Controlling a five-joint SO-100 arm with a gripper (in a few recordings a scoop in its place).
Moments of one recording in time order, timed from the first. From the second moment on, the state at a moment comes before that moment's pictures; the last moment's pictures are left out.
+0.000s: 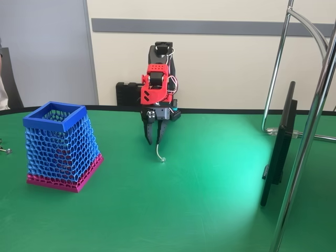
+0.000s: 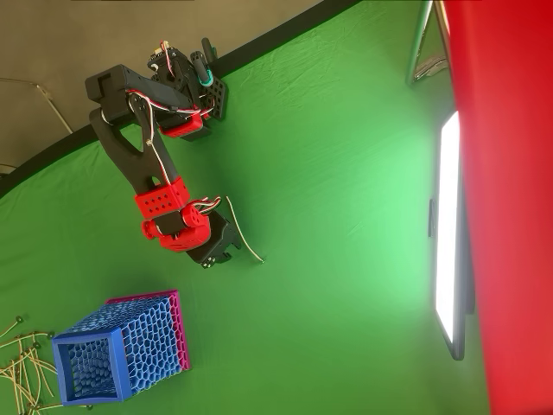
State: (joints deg) arm 5.3 89.8 111.8 50.6 58.0
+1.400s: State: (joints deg) arm 0.0 67.9 96.6 47.4 62.1
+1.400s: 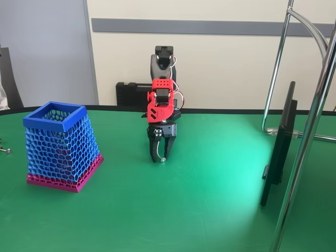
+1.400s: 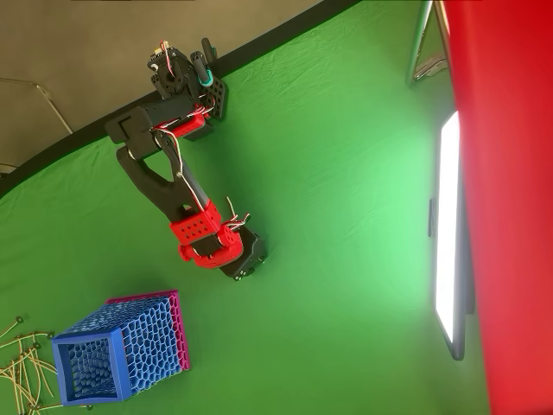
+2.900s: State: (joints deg) arm 0.1 62.8 89.6 50.4 58.4
